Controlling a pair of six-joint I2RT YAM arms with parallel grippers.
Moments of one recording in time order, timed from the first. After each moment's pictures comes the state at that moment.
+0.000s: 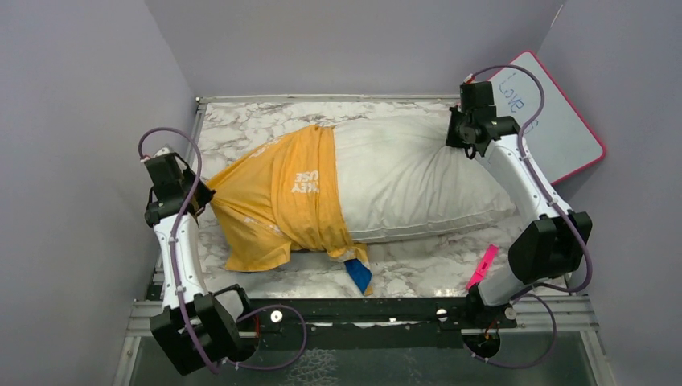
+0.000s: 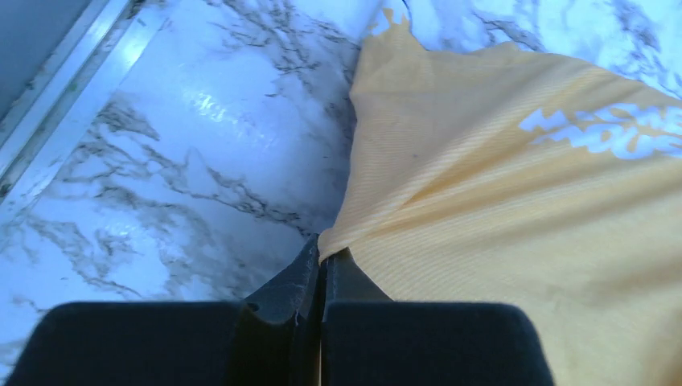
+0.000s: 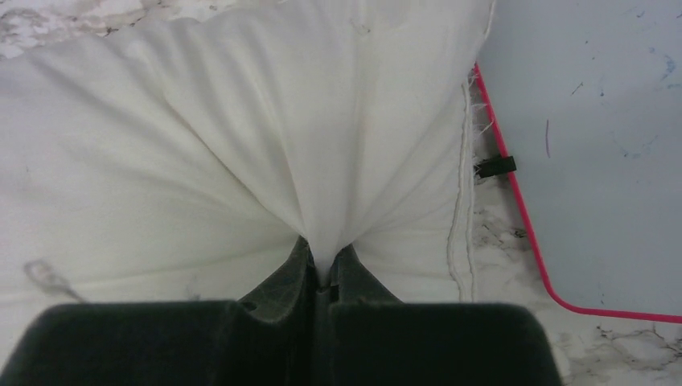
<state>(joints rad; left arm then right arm) 0.38 1.04 0.88 -0.57 0.15 -0.36 0.18 1.57 1.50 -0.70 0.22 0.23</state>
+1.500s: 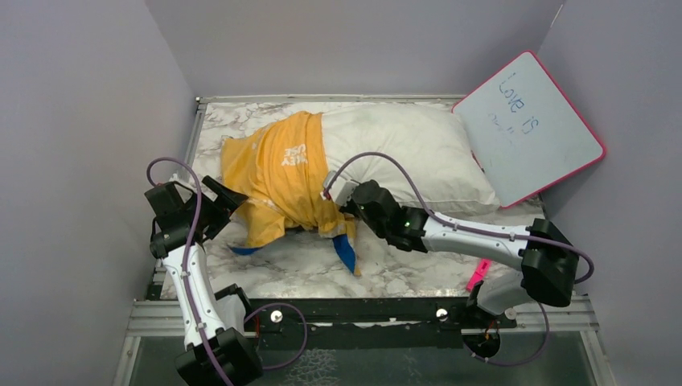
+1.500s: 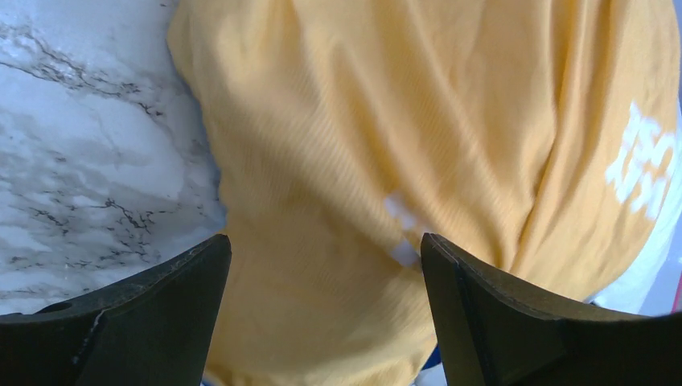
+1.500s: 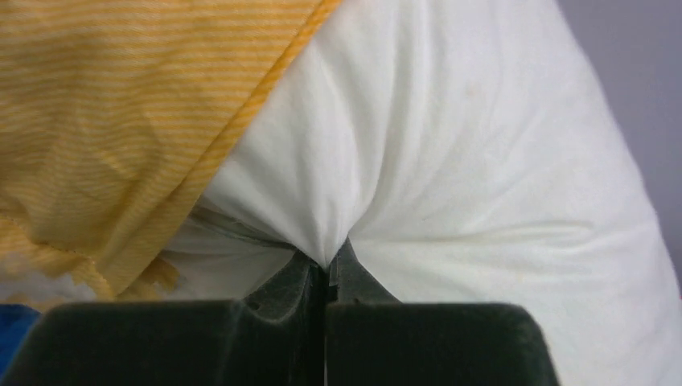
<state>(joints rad) 0.50 0.82 0.72 -0.68 0.57 -0.51 1.06 1.43 0.90 0.07 0.50 -0.54</state>
